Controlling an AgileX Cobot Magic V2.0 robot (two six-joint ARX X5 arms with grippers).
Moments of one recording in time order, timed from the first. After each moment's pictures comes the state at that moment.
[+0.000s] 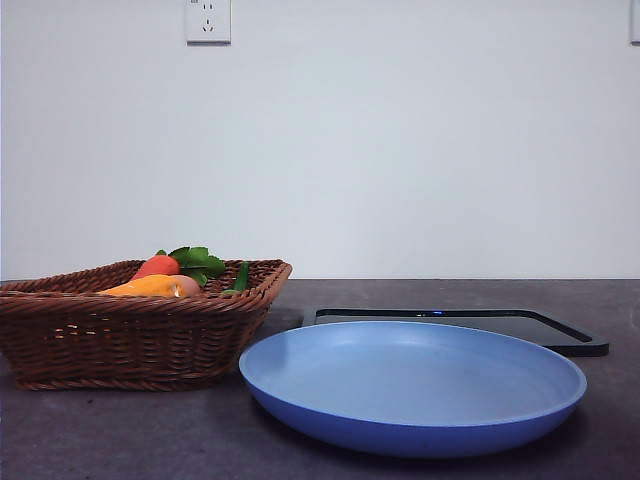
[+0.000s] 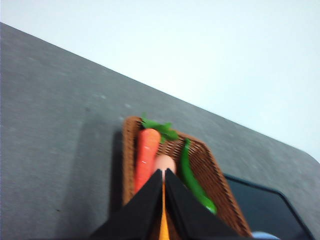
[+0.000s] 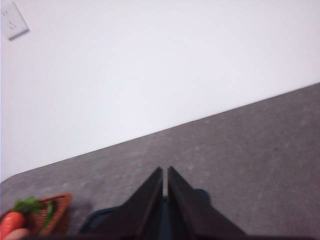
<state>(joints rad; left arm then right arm) 0.08 0.07 0.28 -0.30 0.31 -0.45 -0.10 0.03 0.25 -0.14 -0.25 0.42</state>
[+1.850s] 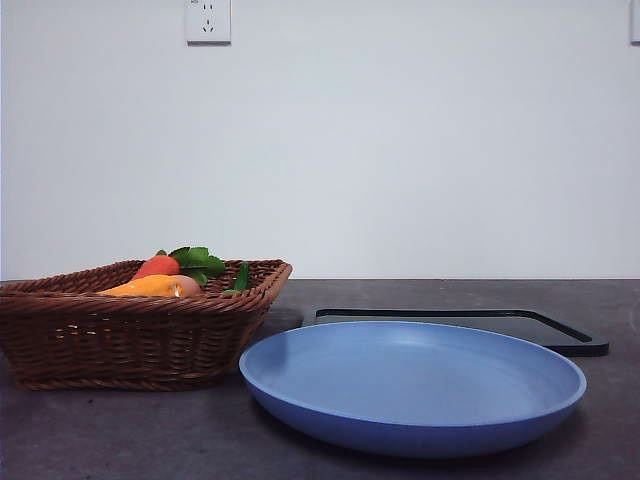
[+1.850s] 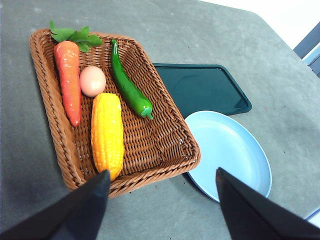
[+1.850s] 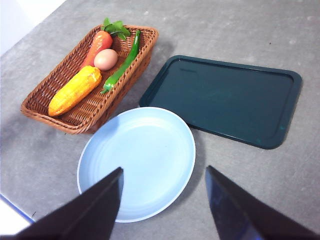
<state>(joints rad) 0.04 0.42 0.72 -0.83 0.61 -0.07 0.04 0.47 0.76 -0.87 -0.55 0.00</state>
